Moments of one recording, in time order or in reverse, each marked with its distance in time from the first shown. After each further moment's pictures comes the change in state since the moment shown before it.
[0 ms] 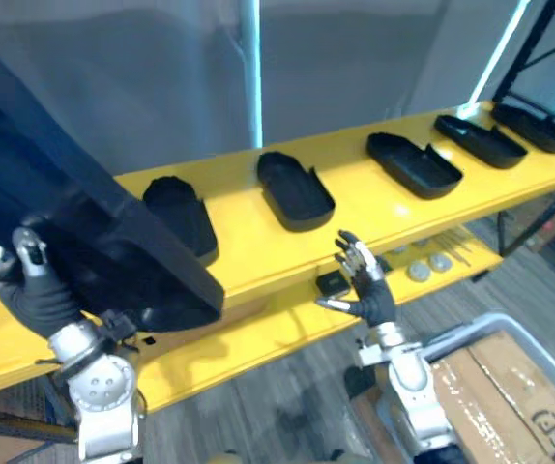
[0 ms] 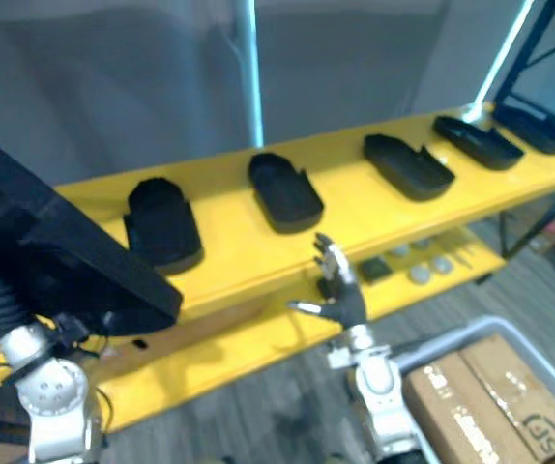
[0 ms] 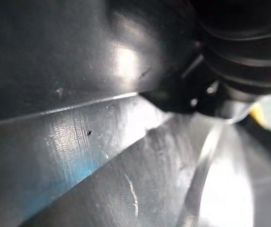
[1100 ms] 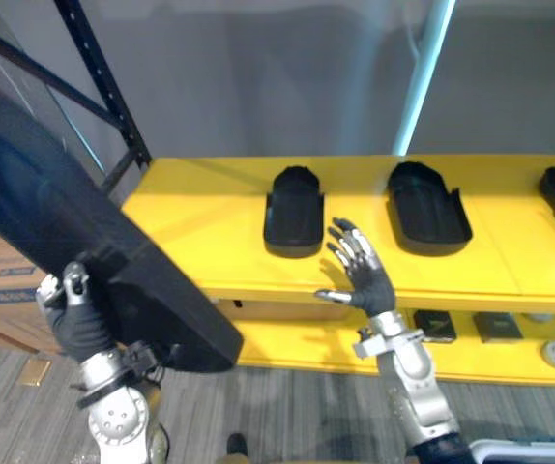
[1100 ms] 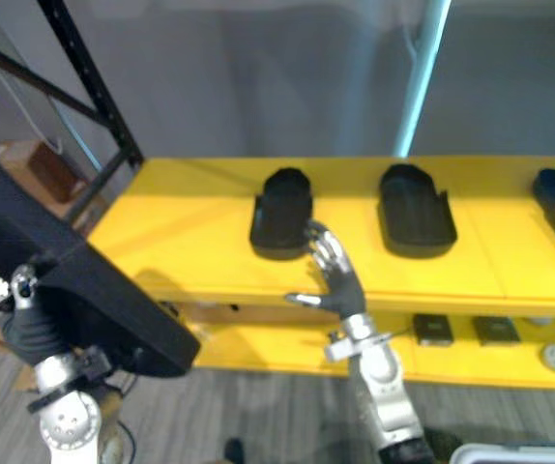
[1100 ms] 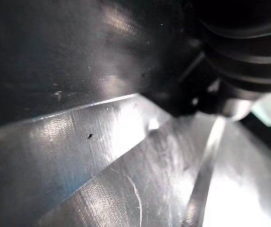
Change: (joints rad) left arm 0.123 -0.058 -0.080 0.005 -0.131 0.002 -0.208; right arm -0.038 0.076 0.055 -0.024 0.116 -0.011 0.062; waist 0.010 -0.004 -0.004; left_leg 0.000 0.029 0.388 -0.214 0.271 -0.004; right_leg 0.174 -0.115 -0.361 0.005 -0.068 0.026
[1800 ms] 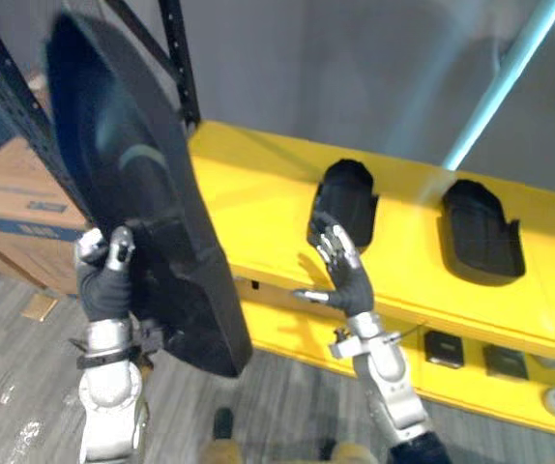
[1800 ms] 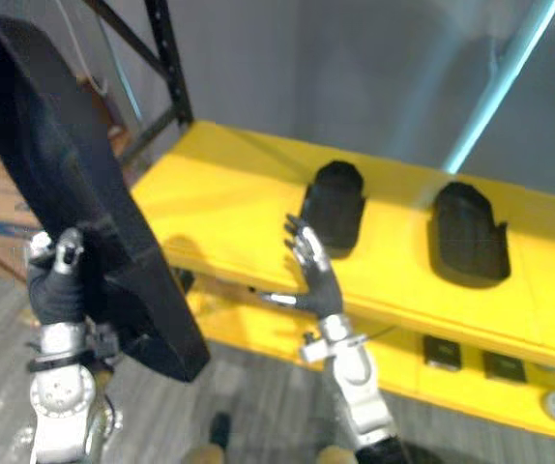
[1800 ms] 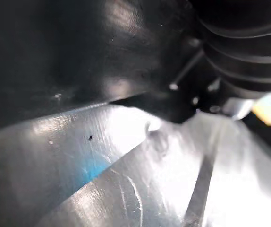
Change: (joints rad) left arm -0.040 0.110 -0.007 0.026 0.030 0.065 -0.155; right arm -0.019 0.026 0.059 -0.020 -0.129 -0.042 -0.088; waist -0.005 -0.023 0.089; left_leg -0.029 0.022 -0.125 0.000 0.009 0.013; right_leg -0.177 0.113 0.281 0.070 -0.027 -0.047
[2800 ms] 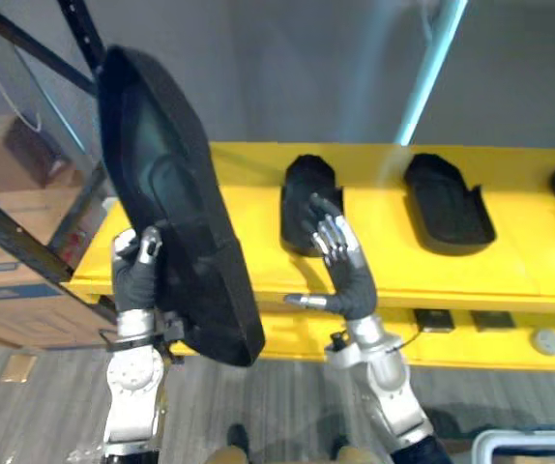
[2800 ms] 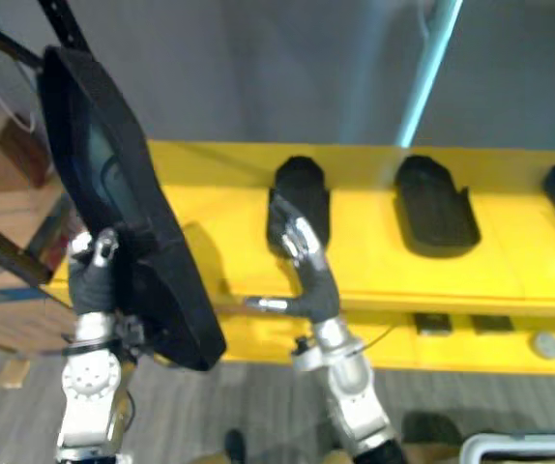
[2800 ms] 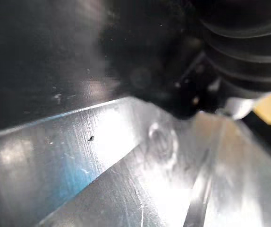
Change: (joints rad) left arm -0.083 -0.040 -0.106 0.125 0.006 0.018 0.007; right arm 0.038 -0.001 0.099 -0.108 -0.041 -0.089 -0.036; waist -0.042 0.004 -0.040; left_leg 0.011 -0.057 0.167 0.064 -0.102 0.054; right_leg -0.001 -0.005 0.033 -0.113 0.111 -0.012
